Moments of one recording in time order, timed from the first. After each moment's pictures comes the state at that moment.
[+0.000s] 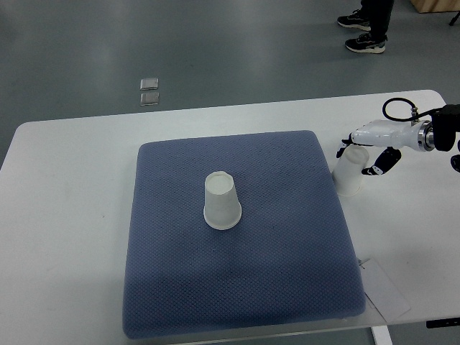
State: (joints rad) left arm -0.01 0.00 -0.05 -0.17 0.05 0.10 -0.04; right arm 1.05 -0.59 -0.02 0.73 -1.57 0.07 0.53
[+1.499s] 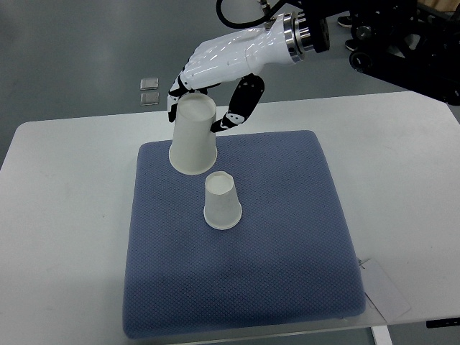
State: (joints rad) left arm -0.01 0.00 -0.05 -0.17 0.05 0.10 -0.04; right arm 1.59 -0.39 0.12 1.21 -1.54 0.39 0.52
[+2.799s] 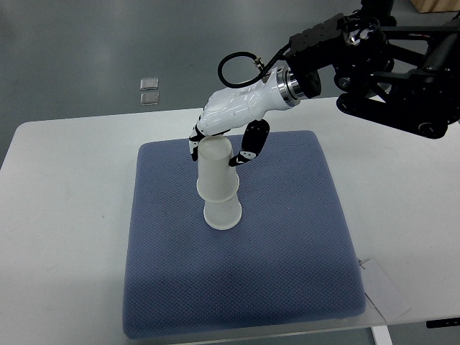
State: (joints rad) left arm -0.01 0.00 -0.05 -0.17 0.05 0.10 -0.04; right arm 1.50 -0.37 0.03 1.19 -1.65 0.38 0.49
